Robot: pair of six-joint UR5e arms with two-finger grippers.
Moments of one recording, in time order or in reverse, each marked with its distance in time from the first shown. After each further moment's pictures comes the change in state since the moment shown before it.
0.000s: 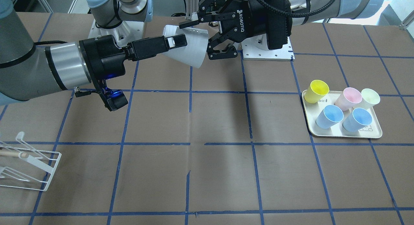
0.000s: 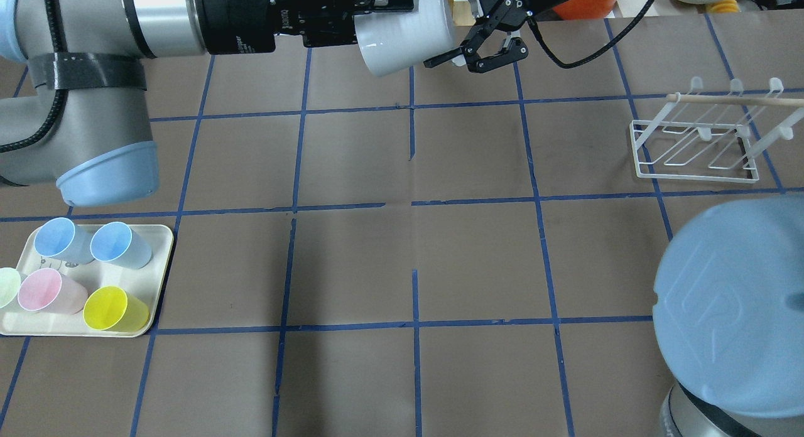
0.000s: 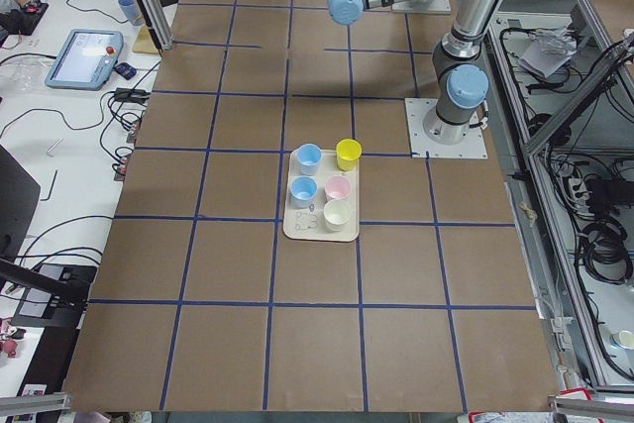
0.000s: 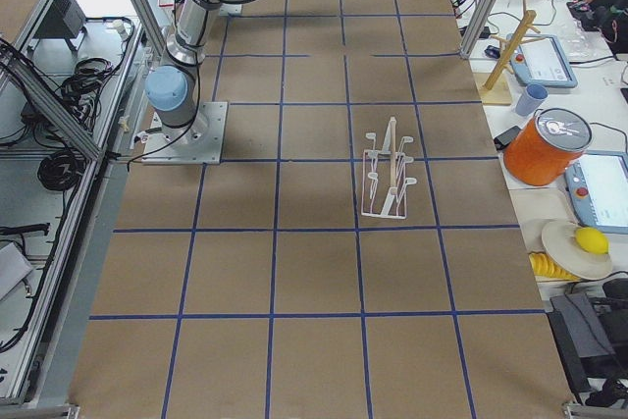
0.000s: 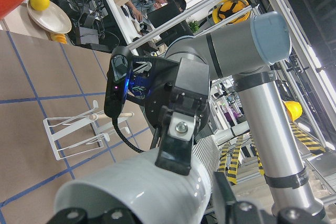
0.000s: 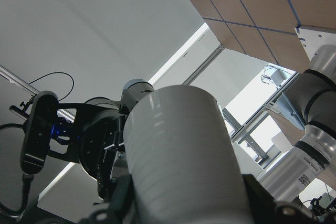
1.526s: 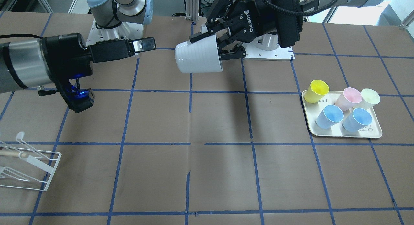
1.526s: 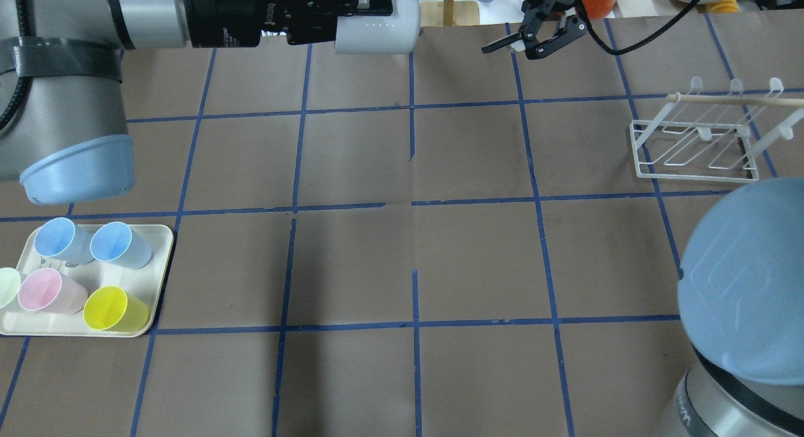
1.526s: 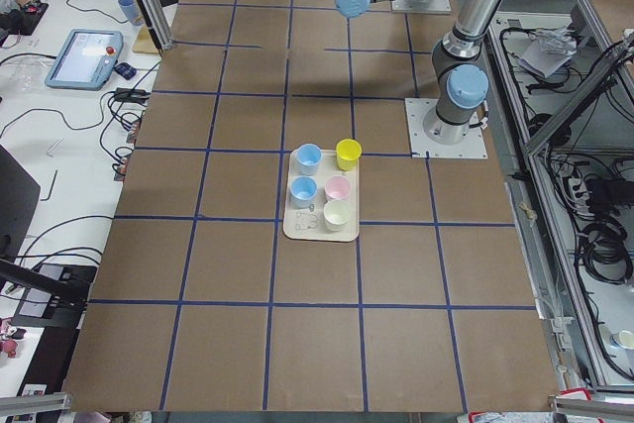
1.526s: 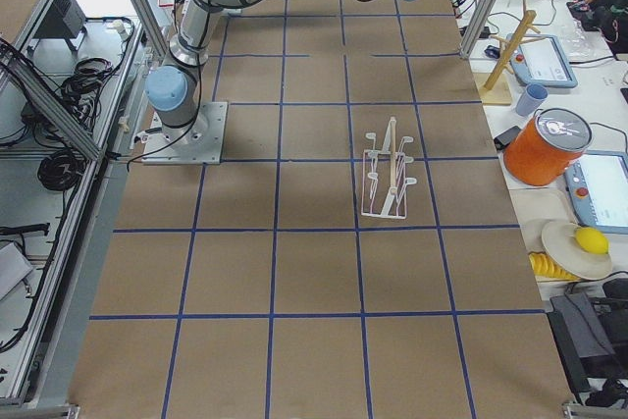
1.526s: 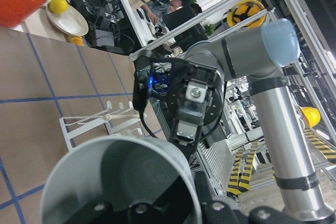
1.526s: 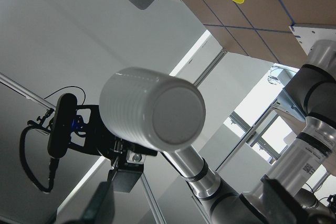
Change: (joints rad) left arm 0.016 0.041 0.024 -0.120 0.195 0.005; right arm -0.108 -0.003 -0.039 0.030 -0.050 0.070
